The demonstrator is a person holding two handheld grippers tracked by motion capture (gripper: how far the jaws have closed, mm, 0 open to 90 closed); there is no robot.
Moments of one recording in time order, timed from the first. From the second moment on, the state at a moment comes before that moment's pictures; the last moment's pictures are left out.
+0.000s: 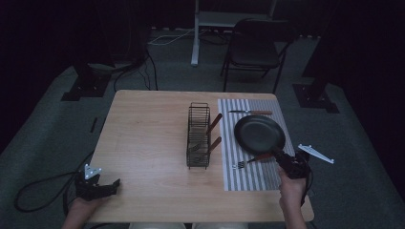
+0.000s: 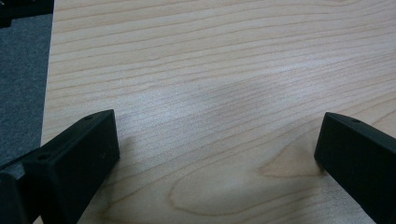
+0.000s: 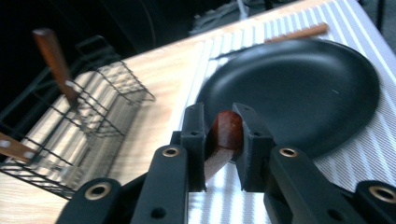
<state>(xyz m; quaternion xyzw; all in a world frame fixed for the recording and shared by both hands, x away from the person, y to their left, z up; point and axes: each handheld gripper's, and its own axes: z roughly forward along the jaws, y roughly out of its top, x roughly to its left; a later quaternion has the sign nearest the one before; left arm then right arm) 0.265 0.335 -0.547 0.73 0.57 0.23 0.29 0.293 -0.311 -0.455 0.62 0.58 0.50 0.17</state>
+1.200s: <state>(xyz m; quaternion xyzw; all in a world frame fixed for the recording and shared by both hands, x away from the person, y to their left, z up) 0.265 0.335 -0.547 0.73 0.57 0.23 0.29 0.327 -0.372 -0.532 0.66 0.58 0.46 0.13</state>
